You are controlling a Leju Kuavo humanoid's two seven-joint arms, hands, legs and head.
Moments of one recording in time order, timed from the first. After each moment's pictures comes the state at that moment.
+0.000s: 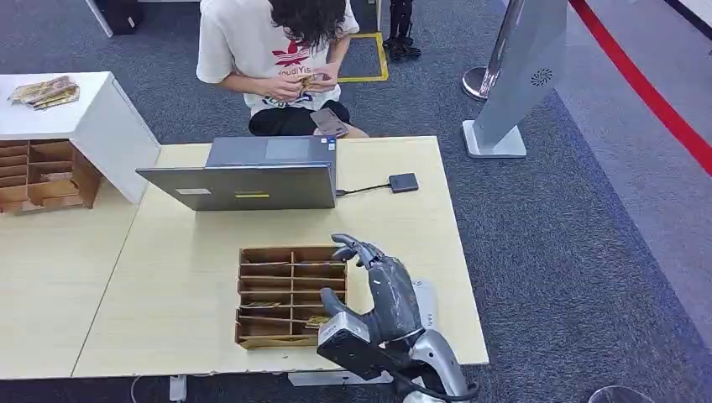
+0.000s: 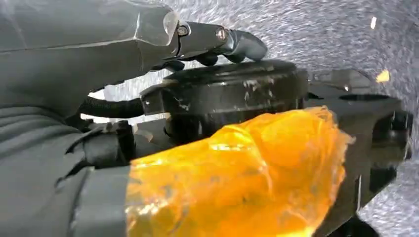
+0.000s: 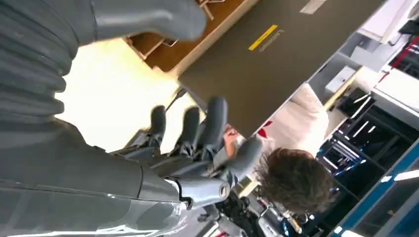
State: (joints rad) left arm 0.38 -0.31 -0.03 -0.91 -0.22 0.29 0.23; right arm -0.06 0.09 0.64 -1.58 0.76 -0.33 -0.13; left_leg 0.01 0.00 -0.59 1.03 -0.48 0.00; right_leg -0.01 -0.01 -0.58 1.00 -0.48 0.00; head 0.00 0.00
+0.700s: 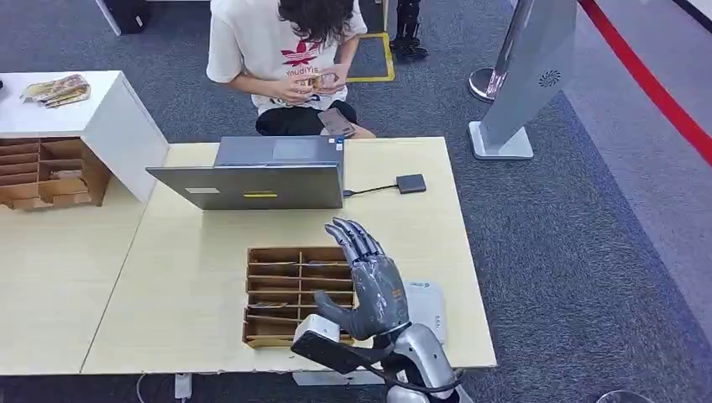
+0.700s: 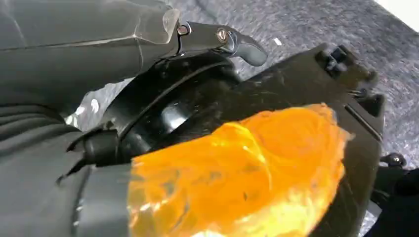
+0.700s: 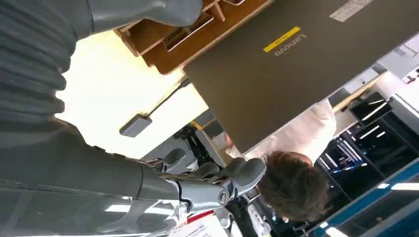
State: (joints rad) left arm 0.08 -0.17 -0.35 -0.39 -0.50 0.15 -0.16; right arm -0.13 0.09 0.68 -1.45 0.92 -0.38 -0.09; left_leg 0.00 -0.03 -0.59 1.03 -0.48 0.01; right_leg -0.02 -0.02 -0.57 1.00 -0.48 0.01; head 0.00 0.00
